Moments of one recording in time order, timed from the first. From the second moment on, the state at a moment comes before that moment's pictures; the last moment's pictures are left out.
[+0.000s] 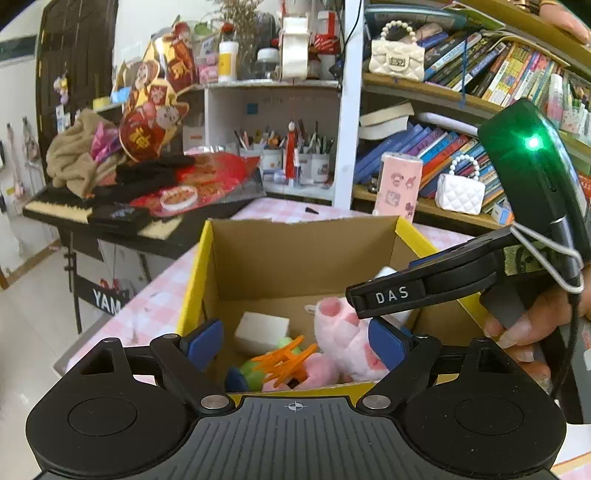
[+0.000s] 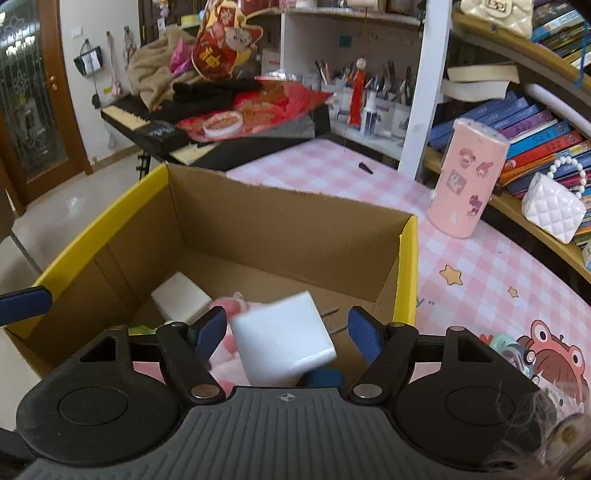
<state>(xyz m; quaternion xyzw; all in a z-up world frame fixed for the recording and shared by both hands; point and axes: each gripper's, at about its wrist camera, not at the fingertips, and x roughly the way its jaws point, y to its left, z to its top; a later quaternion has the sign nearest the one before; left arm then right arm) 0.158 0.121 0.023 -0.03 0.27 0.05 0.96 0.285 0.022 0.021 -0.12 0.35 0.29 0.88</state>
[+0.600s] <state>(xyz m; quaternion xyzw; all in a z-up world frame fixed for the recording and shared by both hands) 0.103 0.120 0.062 -0.01 0.21 0.05 0.98 0.202 -0.025 0.082 -0.05 0.24 0.24 0.94</state>
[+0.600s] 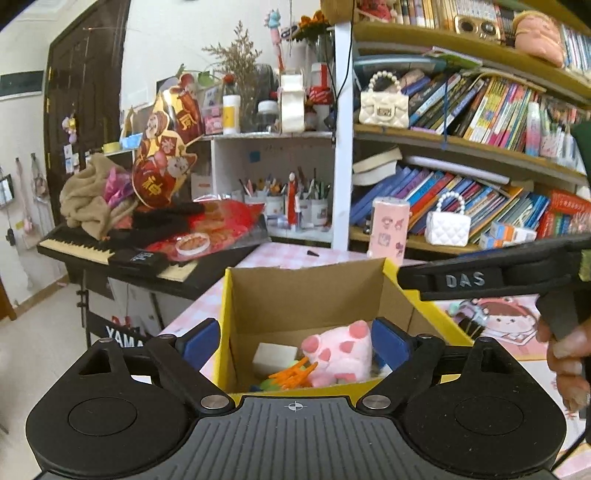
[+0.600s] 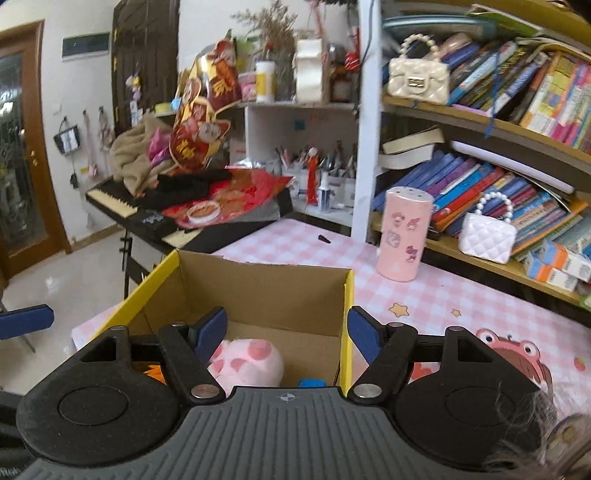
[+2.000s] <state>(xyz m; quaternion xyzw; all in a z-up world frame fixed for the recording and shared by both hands) 0.001 0.063 0.001 0.00 0.32 -0.11 0.94 0.005 -0.113 -0.004 -0.02 0.35 0.05 0.93</state>
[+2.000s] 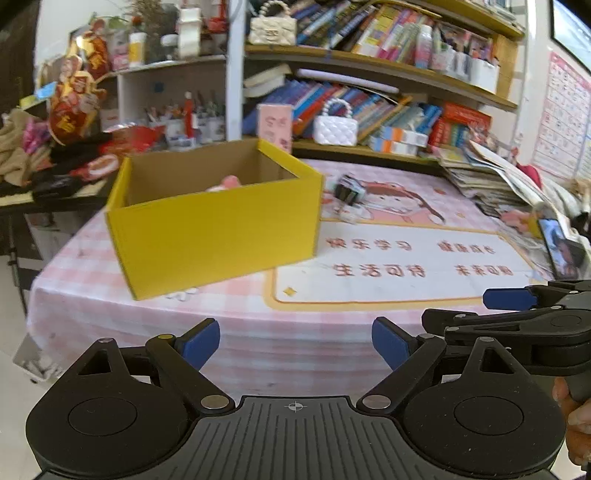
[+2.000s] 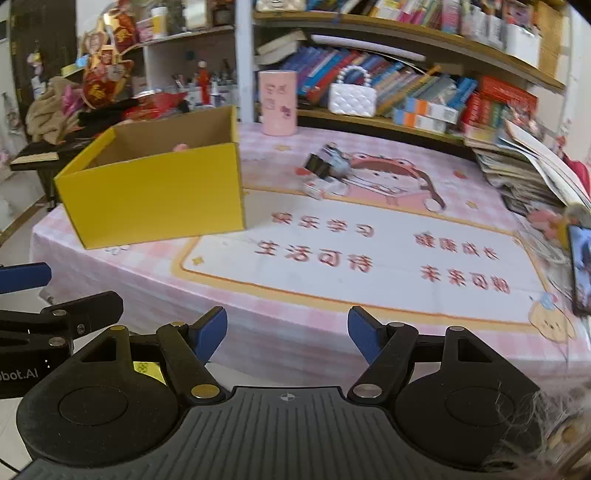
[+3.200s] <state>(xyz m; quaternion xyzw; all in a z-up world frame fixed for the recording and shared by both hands) 0.040 -0.017 -0.007 0.01 0.35 -0.20 0.91 0.006 -0.186 -0.013 0.01 0.37 -0.03 0.93</state>
